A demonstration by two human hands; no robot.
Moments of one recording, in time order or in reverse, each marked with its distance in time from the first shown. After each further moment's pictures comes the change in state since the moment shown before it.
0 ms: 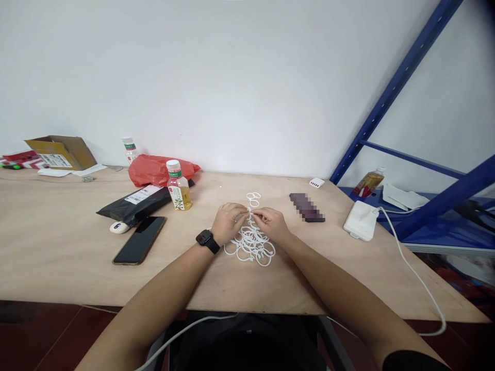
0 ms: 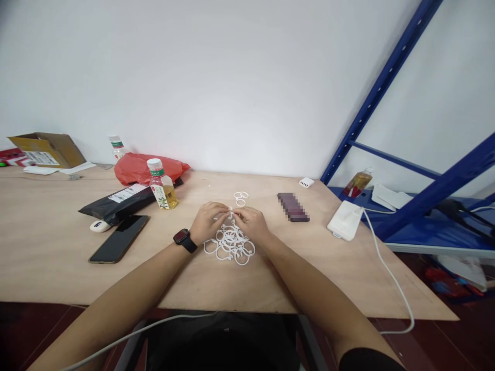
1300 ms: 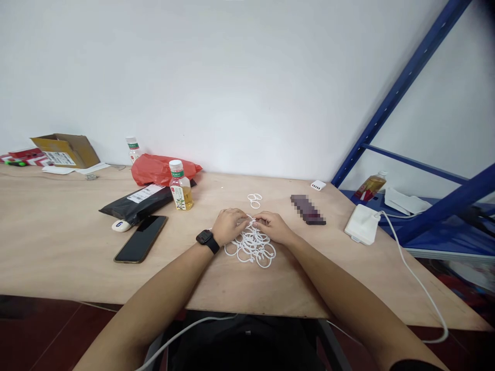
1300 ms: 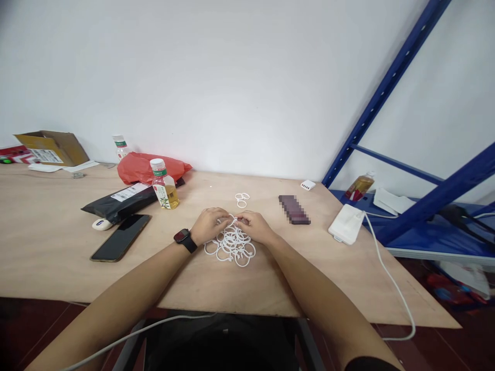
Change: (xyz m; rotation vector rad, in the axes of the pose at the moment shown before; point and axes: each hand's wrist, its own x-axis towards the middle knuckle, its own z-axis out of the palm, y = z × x) left_hand 0.000 0.000 -0.001 0.074 -0.260 -0.124; right_hand -0.001 0.014 -0.007 0.192 -0.357 0.198
